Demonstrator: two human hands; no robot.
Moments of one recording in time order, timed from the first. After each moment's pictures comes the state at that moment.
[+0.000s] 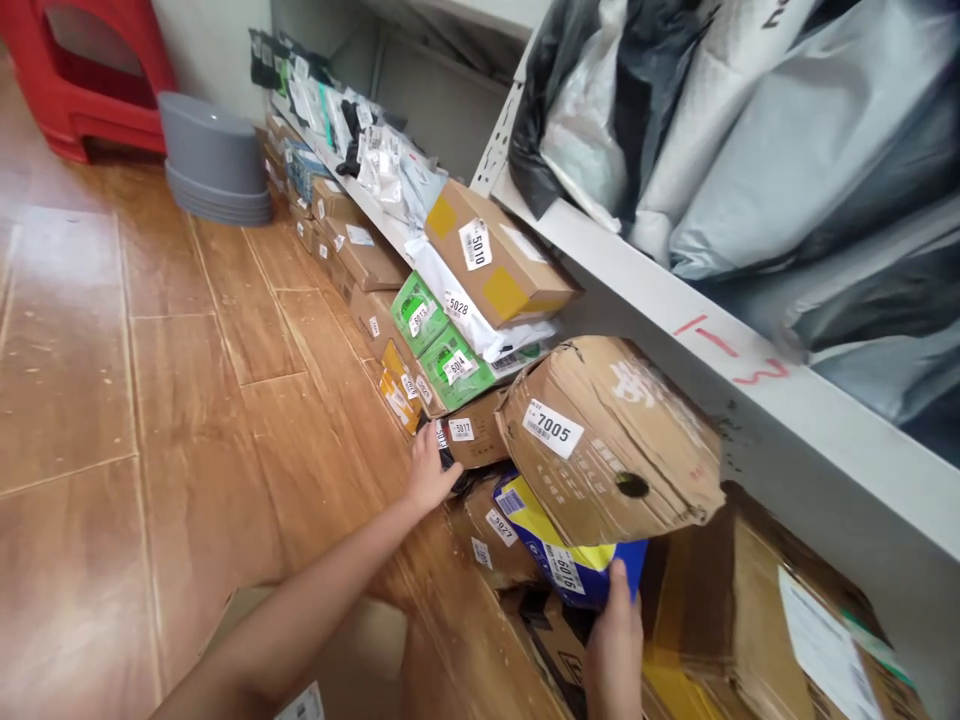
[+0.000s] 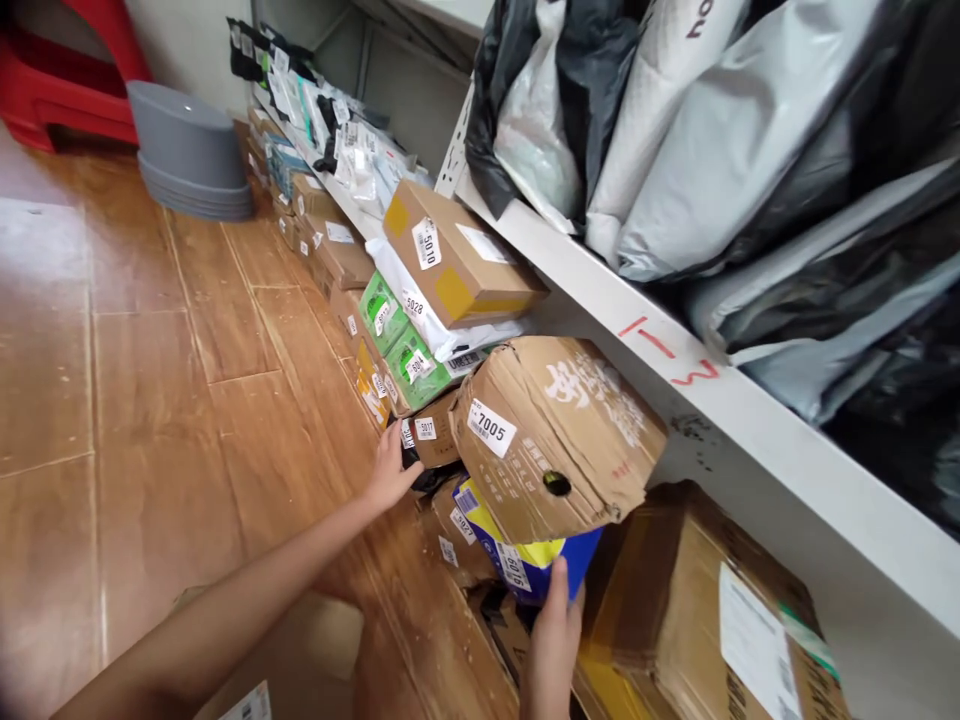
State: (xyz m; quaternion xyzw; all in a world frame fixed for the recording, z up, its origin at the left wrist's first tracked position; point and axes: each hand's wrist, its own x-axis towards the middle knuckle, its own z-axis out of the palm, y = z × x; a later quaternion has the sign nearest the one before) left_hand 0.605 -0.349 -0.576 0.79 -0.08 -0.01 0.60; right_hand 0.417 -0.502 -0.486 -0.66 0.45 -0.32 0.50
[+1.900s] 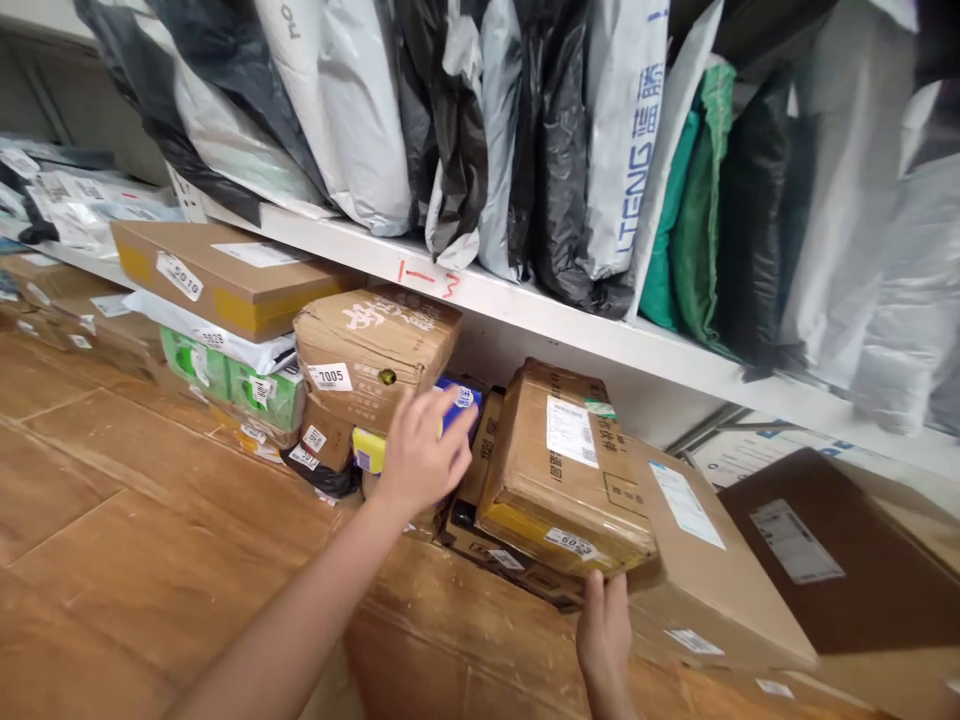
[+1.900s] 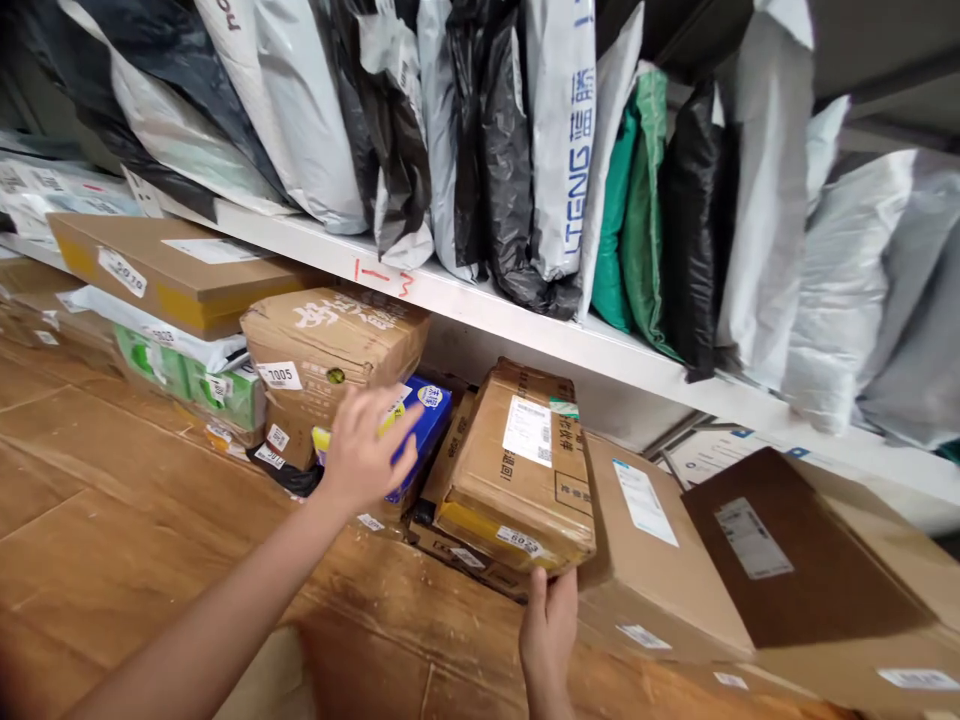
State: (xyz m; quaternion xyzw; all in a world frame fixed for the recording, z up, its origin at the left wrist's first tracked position) left_hand 0.506 -0.428 -0.390 0.68 -0.51 0.42 0.31; right_hand 0.246 -0.536 -0.502 -0.68 0.55 -0.37 0.31
